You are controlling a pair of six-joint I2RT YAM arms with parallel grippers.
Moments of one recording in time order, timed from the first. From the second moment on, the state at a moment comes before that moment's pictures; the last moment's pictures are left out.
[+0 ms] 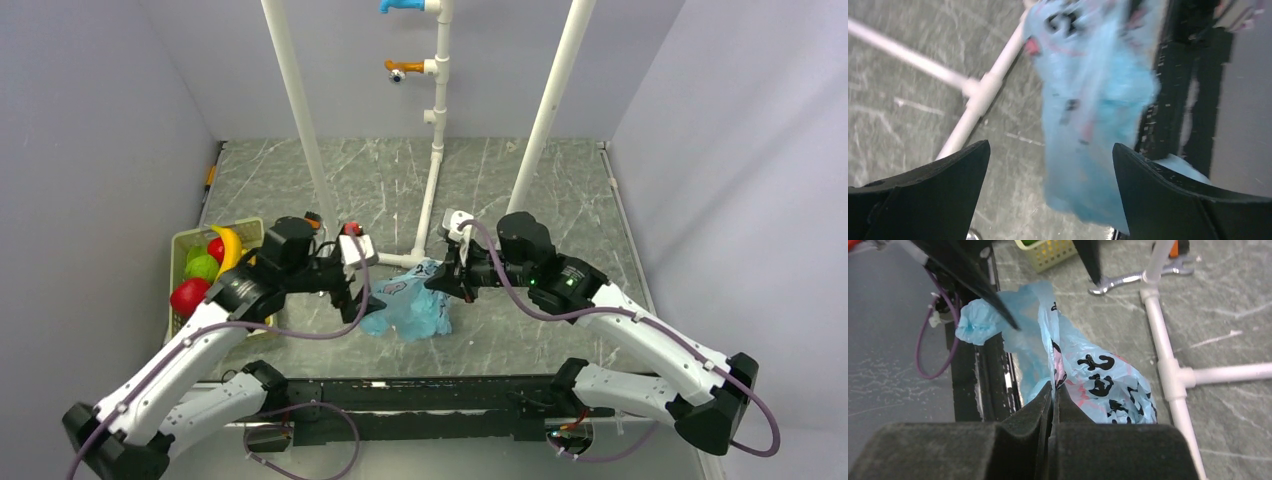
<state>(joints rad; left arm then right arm) -0.59 0.84 0.90 -0.56 0.65 0.34 0.84 1.00 0.96 -0.36 -0.49 -0.07</state>
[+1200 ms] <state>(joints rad) -0.24 0.91 0.93 -0.61 1.37 0.18 1.03 1.04 0.95 -0.33 -0.48 -0.28</state>
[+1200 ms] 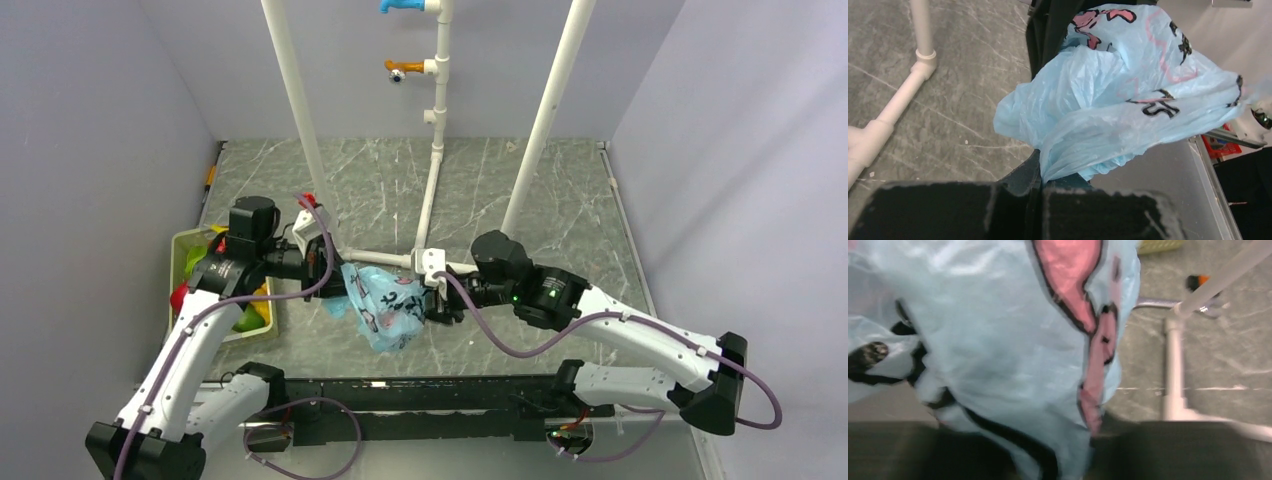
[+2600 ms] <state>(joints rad) -0.76 0.71 1.18 -1.05 0.71 1.45 0.82 1.34 1.08 -0.36 -0.67 0.41</state>
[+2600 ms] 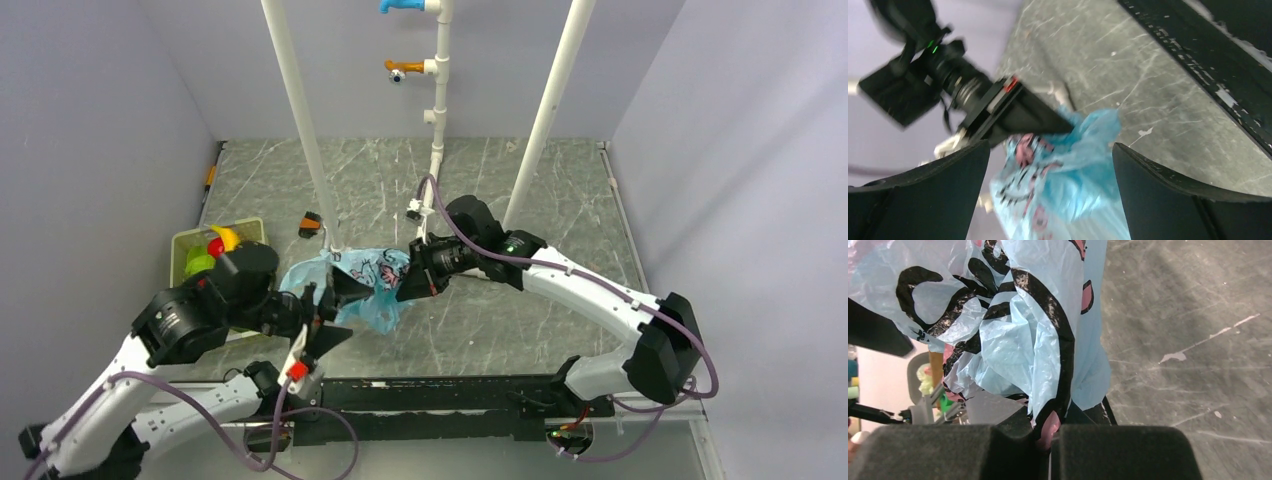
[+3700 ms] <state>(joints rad) -0.47 0.44 0.95 -0.81 0.30 0.44 0.66 1.04 0.99 -0.77 -0.82 -0.12</state>
